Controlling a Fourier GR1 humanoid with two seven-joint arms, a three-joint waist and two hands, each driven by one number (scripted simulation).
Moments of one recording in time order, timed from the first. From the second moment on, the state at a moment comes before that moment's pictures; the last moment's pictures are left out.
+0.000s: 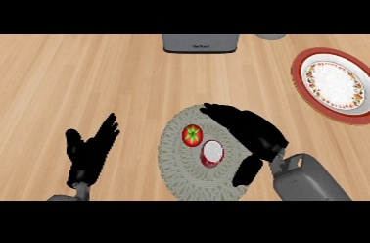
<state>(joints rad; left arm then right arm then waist) 0.00 0.20 -0.18 -1.41 0.21 0.14 0.19 -0.36 -0.30 0.48 -1.61 0.49 0.39 0.22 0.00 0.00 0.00</state>
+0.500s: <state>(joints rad) 0.01 0.17 -0.15 -1.43 0.18 0.12 0.22 -0.32 -0.19 0.49 -1.61 0.66 0.41 0.25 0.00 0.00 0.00</state>
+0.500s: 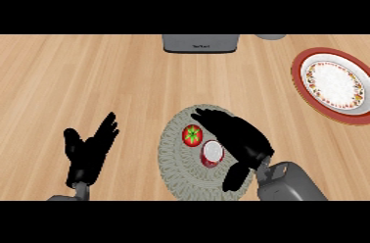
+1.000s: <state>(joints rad) 0.04 0.15 -0.12 -1.43 0.15 0.07 0.19 -0.30 -0.13 0.48 -1.49 0.82 0.37 0.20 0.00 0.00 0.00</state>
